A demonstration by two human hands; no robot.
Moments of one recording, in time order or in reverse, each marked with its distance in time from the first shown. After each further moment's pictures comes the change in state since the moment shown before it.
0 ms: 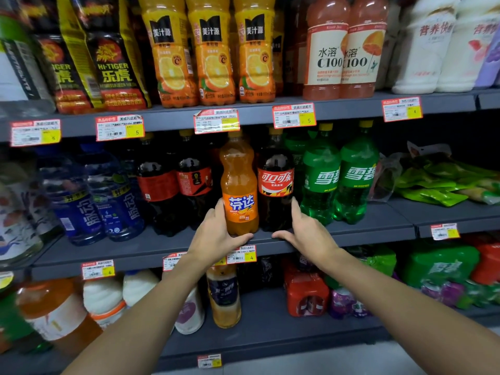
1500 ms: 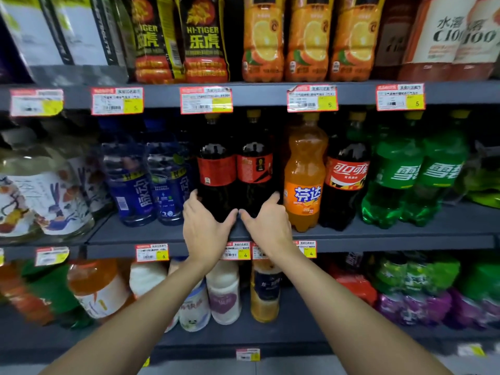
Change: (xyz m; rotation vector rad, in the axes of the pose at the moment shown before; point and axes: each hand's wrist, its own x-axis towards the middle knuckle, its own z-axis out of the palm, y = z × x) left_hand -0.028 -0.087 -0.069 0.082 0.472 -0.302; right_hand 0.043 -0.207 0.082 0.301 0.175 0.306
